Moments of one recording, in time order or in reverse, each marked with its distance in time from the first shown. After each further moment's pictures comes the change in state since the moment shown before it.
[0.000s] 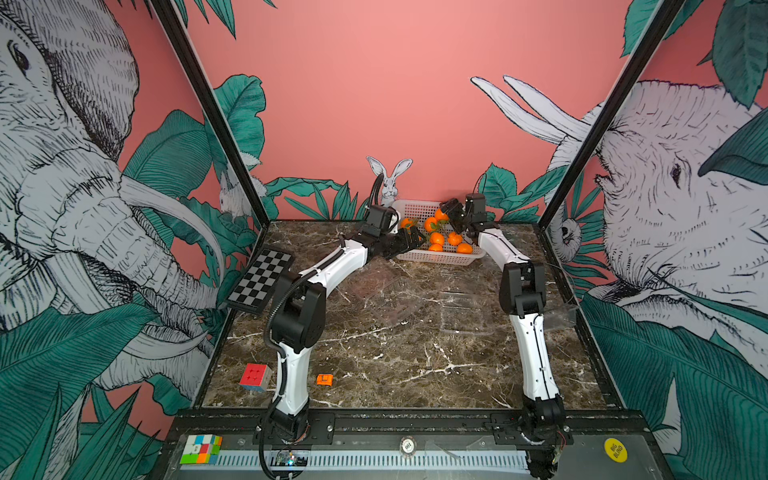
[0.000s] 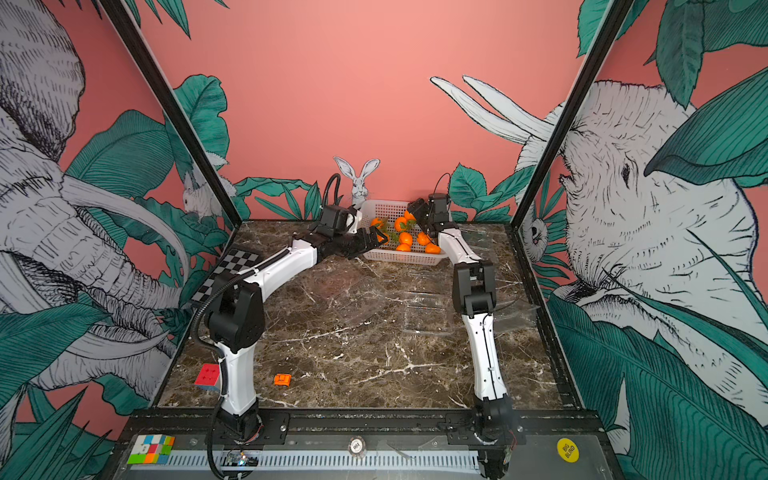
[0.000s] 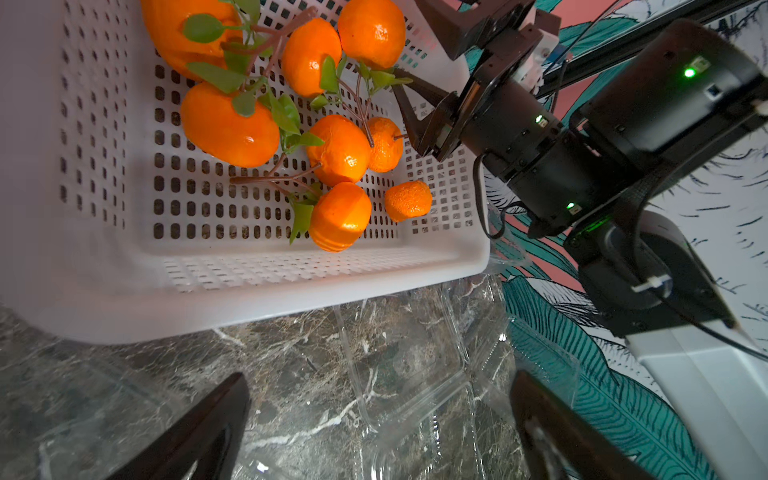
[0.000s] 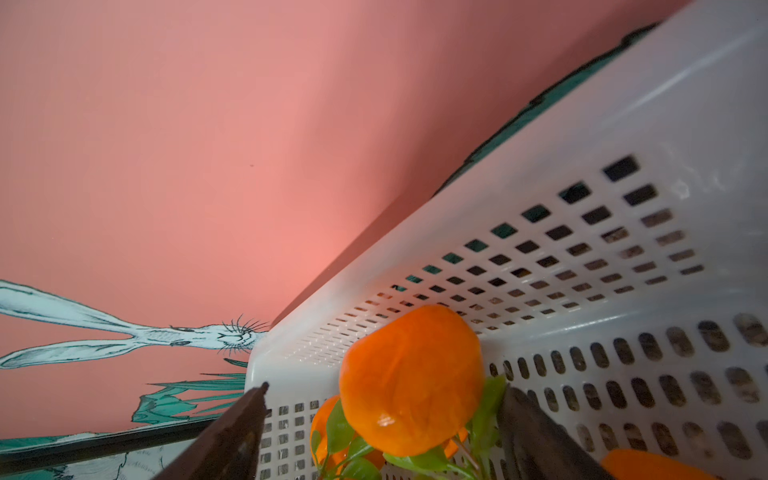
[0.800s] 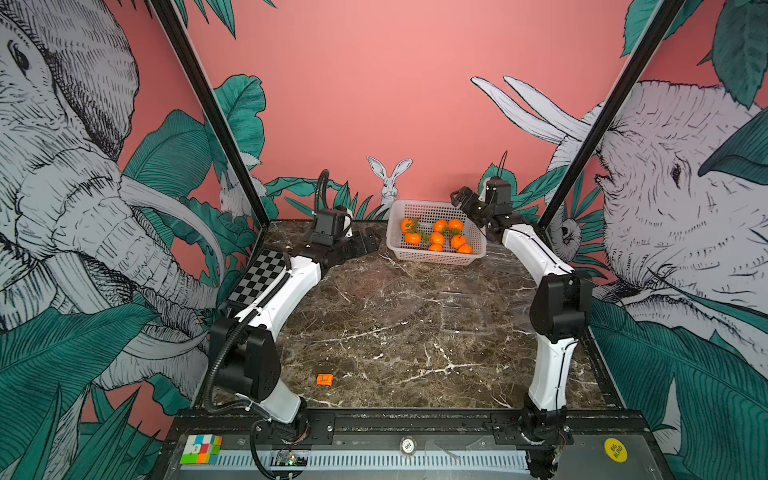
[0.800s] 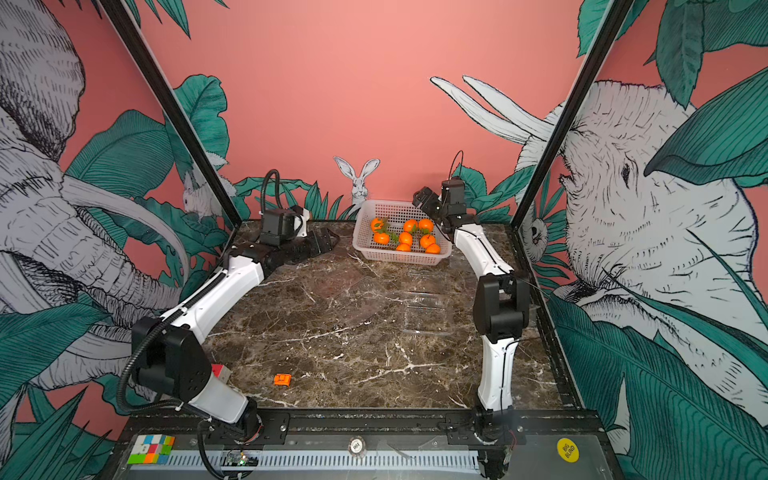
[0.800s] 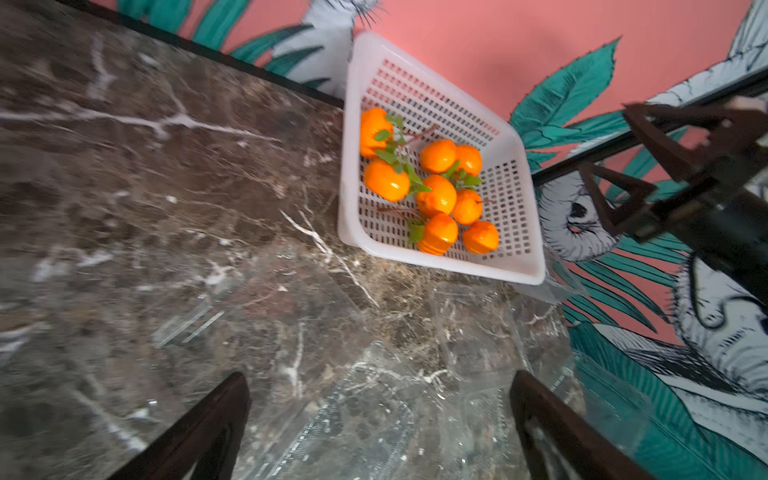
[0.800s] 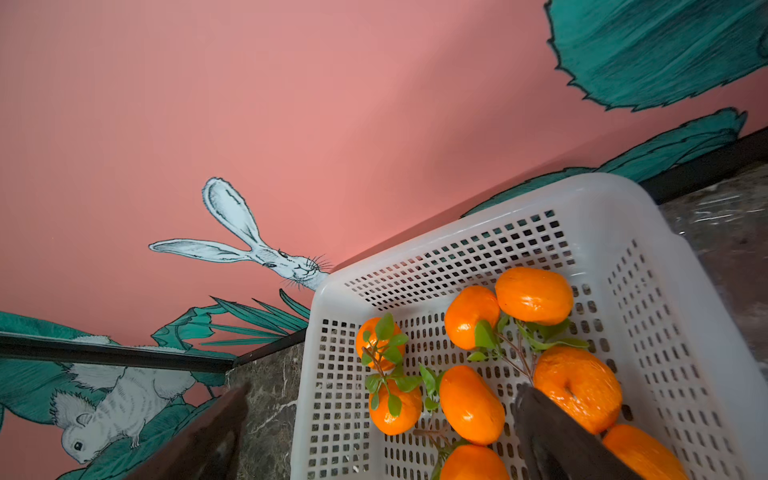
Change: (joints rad) left arm 0.199 -0.448 -0.335 -0.095 -0.162 0.150; right arm 0.004 -0.546 -0.445 -0.094 0.046 -0.273
